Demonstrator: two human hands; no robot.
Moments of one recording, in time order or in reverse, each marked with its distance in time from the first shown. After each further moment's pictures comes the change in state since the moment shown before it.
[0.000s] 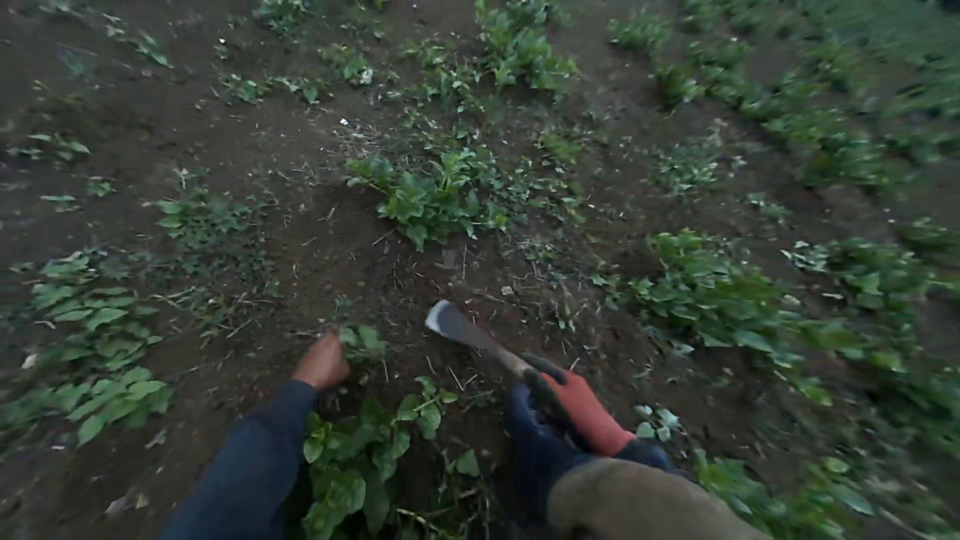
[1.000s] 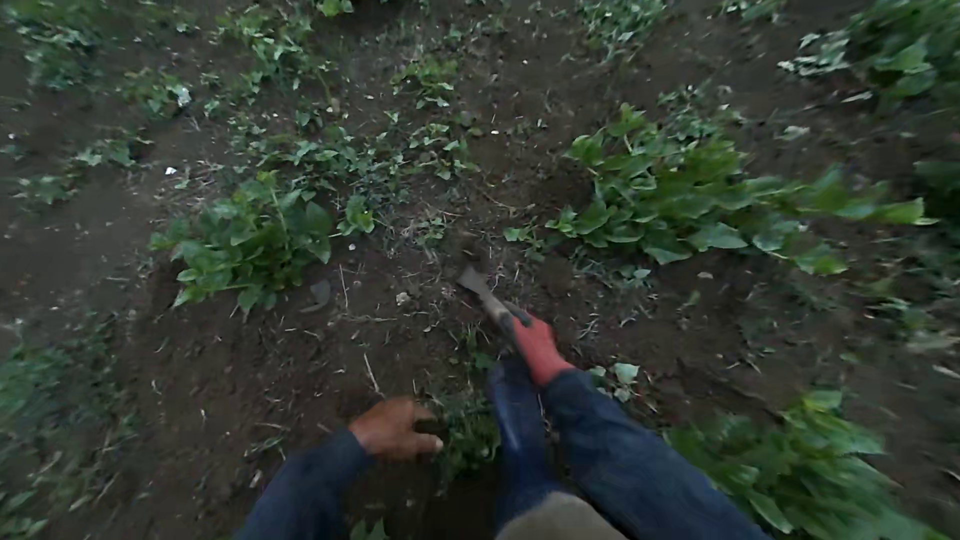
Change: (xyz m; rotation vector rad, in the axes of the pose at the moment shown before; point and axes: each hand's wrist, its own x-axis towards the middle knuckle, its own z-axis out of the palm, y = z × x) left_hand 0.021 0.336 0.074 0.148 -0.794 0.437; right_hand 0.161 0.111 -0.159 0.327 0.209 0.203
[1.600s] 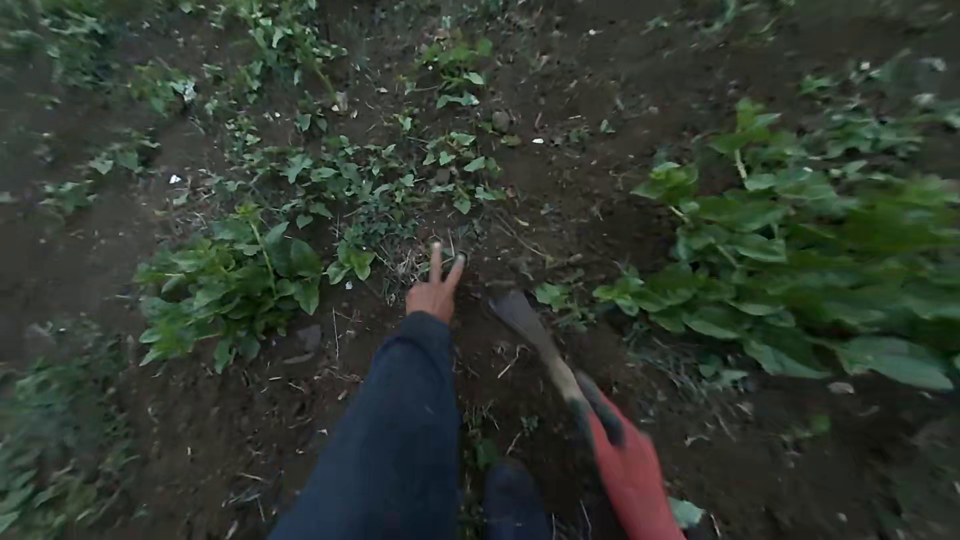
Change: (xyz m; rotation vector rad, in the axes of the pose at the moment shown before) left_hand 0.210 0.060 -0.212 0.440 0.637 -0.442; right_hand 0.030 0.002 -0.074 -0.105 0.084 -0.105
